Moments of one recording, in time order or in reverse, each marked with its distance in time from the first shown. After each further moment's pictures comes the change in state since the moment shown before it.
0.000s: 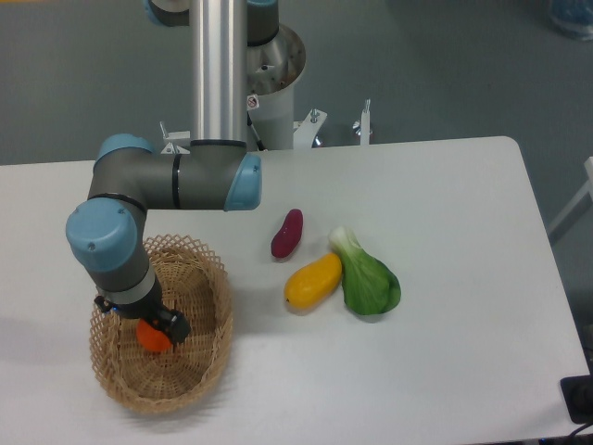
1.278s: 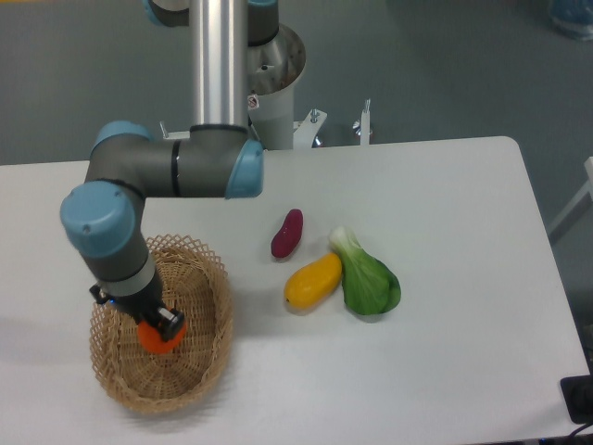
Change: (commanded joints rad) arm 0.106 0.139 0.048 -0.070 -0.058 0.162
